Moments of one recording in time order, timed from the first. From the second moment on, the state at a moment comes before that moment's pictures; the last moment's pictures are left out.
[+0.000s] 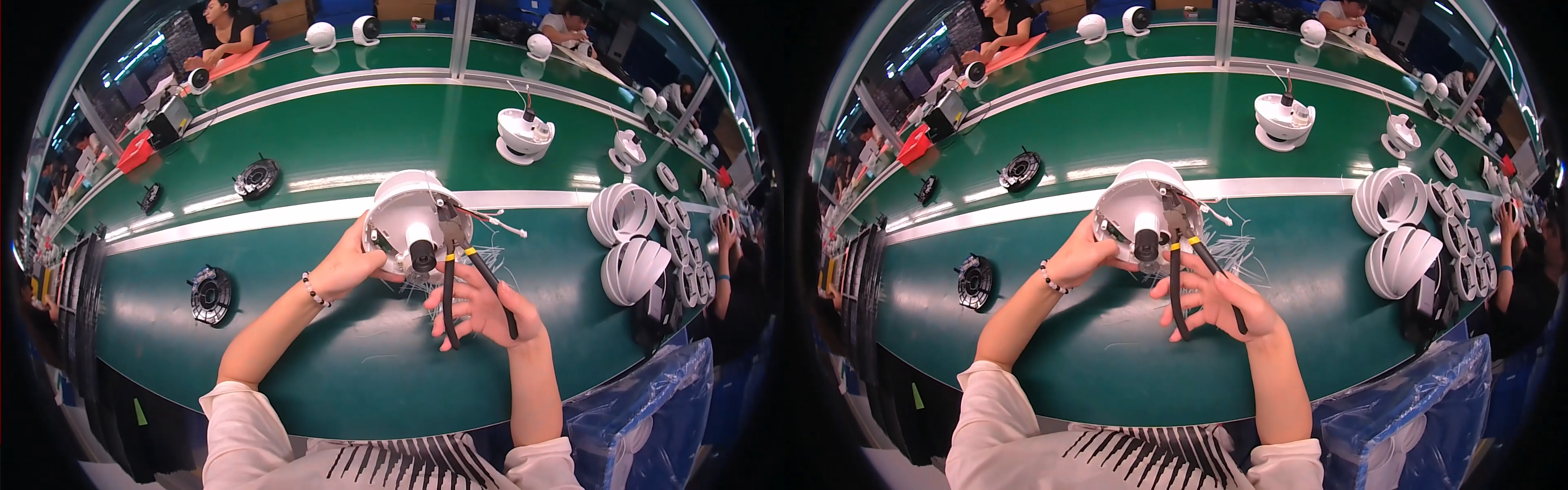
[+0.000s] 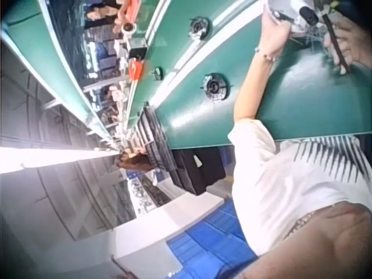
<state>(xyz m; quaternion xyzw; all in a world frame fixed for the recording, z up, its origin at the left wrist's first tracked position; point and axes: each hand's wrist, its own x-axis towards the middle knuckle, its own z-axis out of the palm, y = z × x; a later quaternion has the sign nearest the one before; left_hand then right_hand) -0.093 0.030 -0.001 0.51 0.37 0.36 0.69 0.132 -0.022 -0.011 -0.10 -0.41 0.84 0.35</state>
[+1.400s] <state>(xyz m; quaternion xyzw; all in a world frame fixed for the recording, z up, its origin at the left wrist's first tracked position) -0.012 0.186 -0.036 0.47 0.45 0.38 0.66 0.188 -0.064 -0.023 -0.15 -0.81 0.53 0.17</state>
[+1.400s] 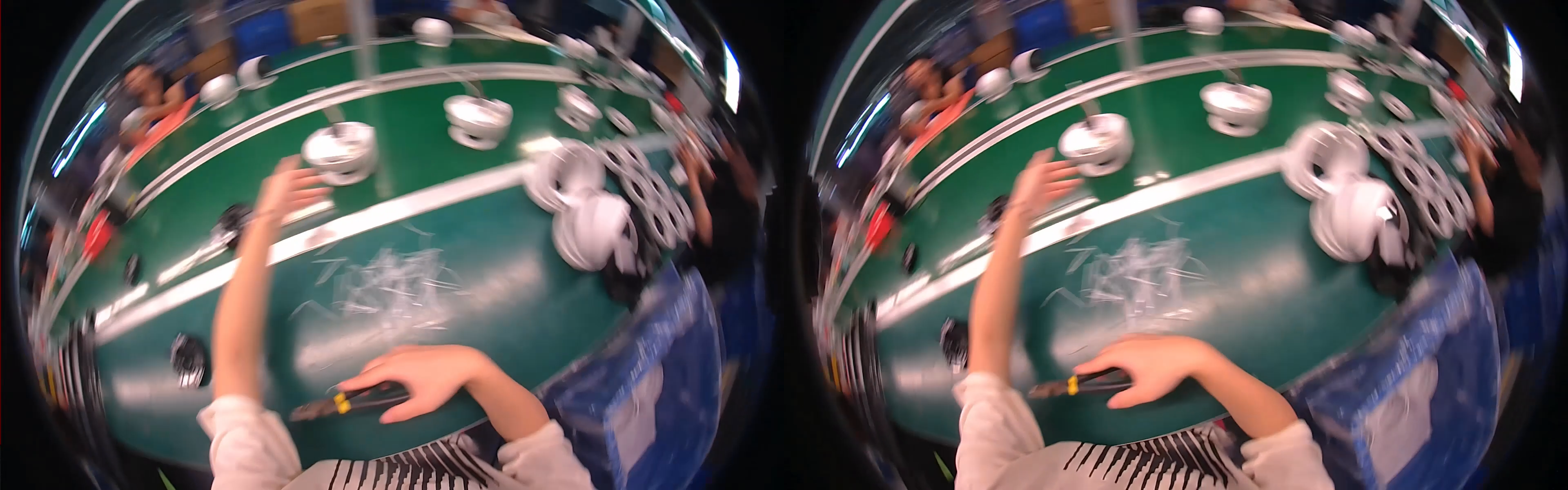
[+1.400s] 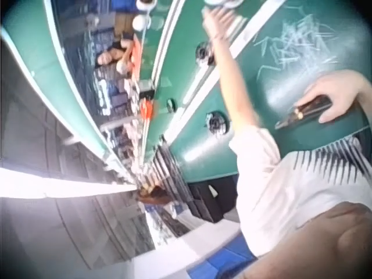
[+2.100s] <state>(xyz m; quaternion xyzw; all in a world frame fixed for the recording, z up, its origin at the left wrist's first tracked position) -0.166 0.278 -0.137 0.53 0.56 0.50 0.39 0.283 -0.064 0.019 -0.38 -0.59 -0.08 0.71</state>
